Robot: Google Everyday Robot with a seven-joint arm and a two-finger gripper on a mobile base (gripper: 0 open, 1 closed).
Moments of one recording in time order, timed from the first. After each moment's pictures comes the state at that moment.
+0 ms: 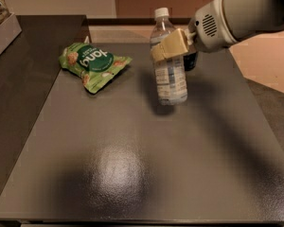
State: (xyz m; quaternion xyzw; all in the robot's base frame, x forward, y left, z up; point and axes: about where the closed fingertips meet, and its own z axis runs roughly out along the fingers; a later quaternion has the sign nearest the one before) arm 0.536 -0.065 0.976 -0.28 0.86 0.26 0.32
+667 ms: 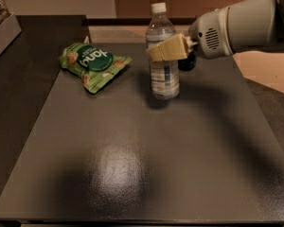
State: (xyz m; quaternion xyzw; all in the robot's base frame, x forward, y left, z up) arm 0.541 -0.053 0.985 -0.35 0.79 0.29 0.42
